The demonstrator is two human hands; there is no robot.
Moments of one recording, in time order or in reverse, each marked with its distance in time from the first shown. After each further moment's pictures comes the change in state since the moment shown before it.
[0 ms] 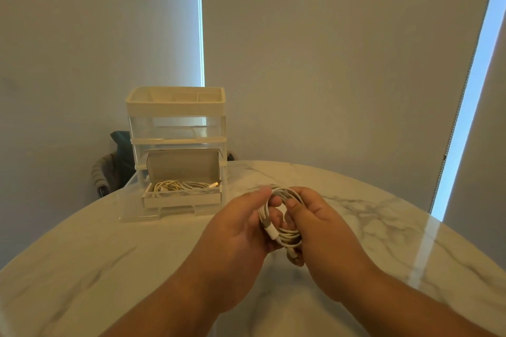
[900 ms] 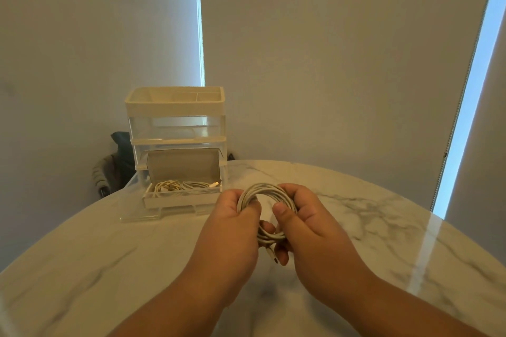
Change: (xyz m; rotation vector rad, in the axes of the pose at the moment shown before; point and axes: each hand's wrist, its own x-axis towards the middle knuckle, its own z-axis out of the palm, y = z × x) left_hand 0.010 -0.012 -0.009 0.532 0.544 0.161; right_hand -0.011 -0.001 0.006 -0.062 -0.107 -0.185
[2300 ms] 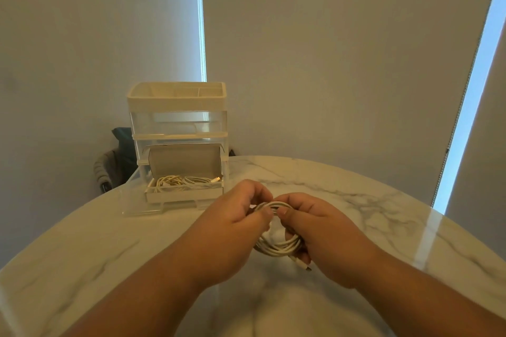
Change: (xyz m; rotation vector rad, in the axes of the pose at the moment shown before) left_hand 0.012 0.006 -0.028 0.564 -0.329 0.268; right_hand 0.015 0.007 -0.018 -0.037 -0.138 0.224
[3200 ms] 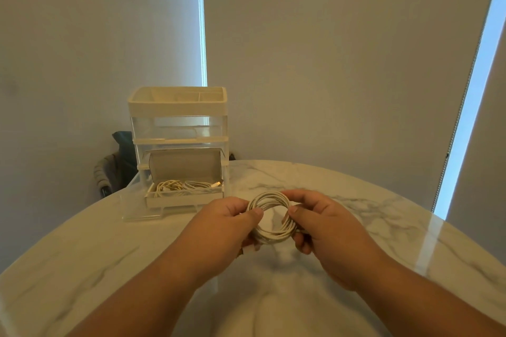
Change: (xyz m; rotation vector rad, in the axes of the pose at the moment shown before) left_hand 0.004 -0.004 0.000 -0.236 0.019 -0.228; right_hand 0.009 0.009 -0.008 0.160 0.158 0.016
